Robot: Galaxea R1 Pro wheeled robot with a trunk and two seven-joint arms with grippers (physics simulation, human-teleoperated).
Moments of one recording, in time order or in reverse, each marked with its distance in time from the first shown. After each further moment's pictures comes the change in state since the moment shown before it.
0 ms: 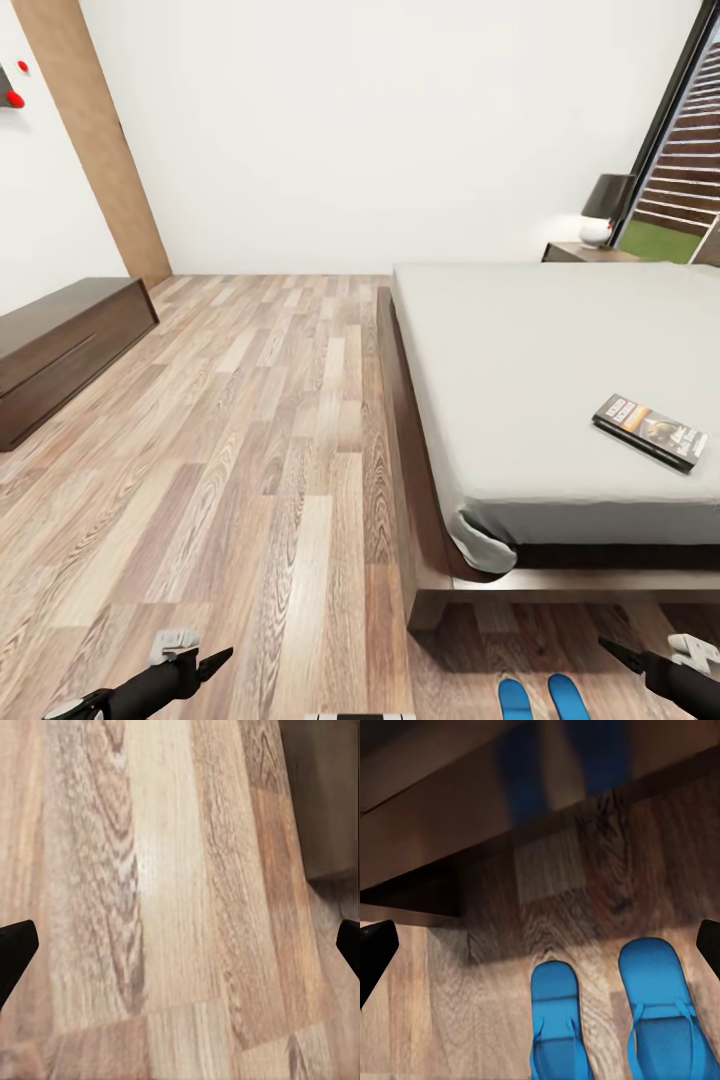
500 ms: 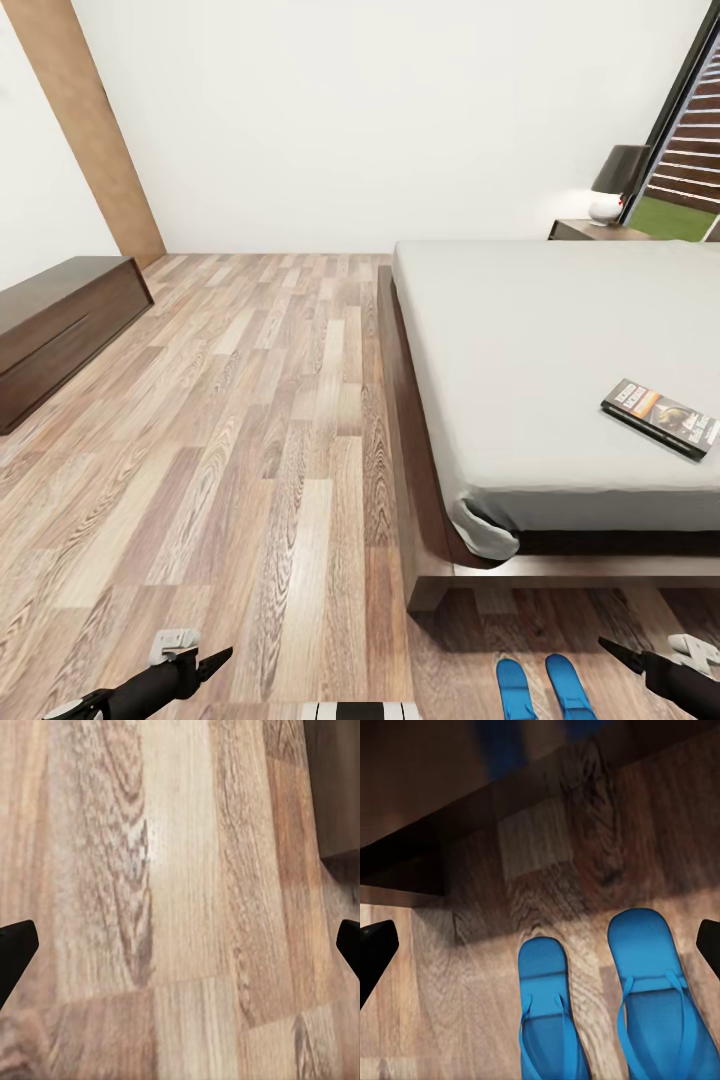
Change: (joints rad) left arm 0.000 0.001 0.001 0.000 0.000 0.000 -0.001; right arm 0.001 0.000 0.000 0.000 0.000 0.000 0.000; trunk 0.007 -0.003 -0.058
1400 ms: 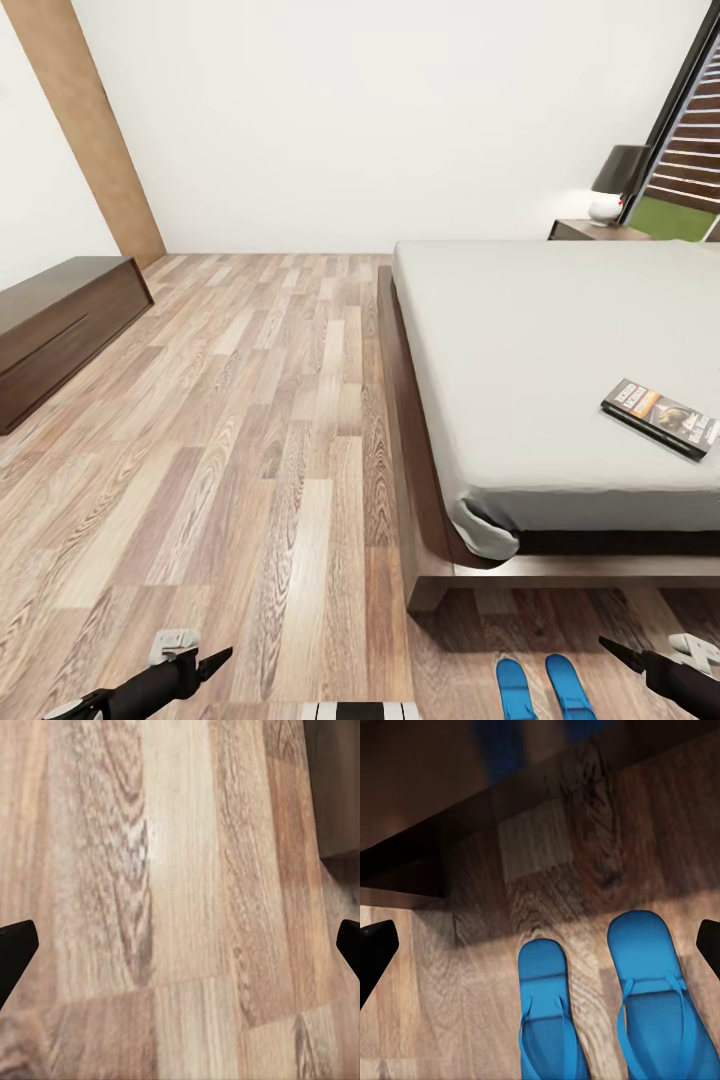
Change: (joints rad) left arm 0.000 0.000 0.000 0.000 0.000 -0.001 0.000; right arm -0.001 -0.001 -0.001 -0.001 -0.002 0.000 0.001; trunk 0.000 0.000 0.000
